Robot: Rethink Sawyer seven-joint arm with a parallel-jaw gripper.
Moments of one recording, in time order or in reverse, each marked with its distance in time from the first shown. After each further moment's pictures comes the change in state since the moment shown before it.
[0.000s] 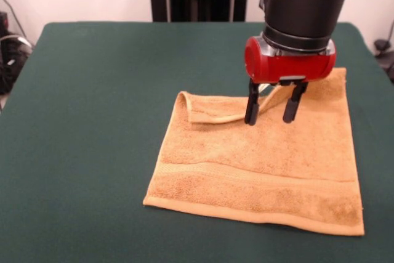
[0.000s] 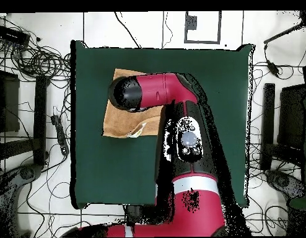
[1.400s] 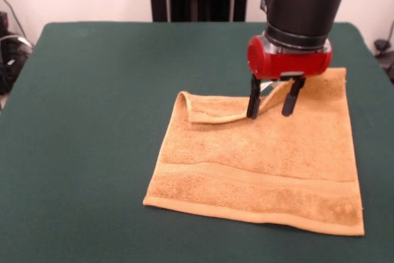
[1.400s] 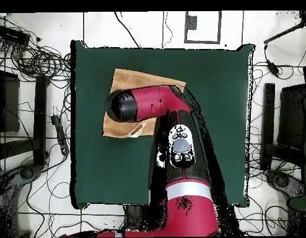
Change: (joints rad) arm 0.027 -0.024 -0.035 0.109 -0.007 -0.086 0.000
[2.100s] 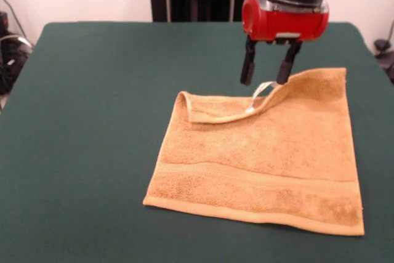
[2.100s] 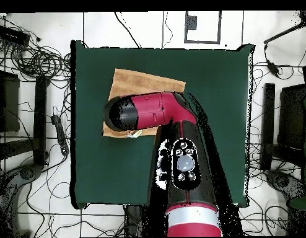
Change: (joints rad) arm 0.000 -0.115 -0.020 0.095 0.000 0.000 0.000
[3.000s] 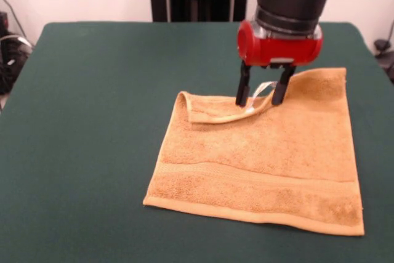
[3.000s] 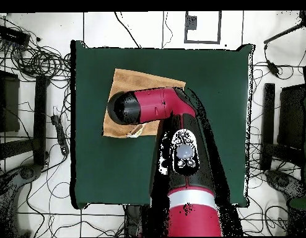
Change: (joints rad) arm -0.002 0.095 -0.005 -0.084 0.000 0.000 0.000
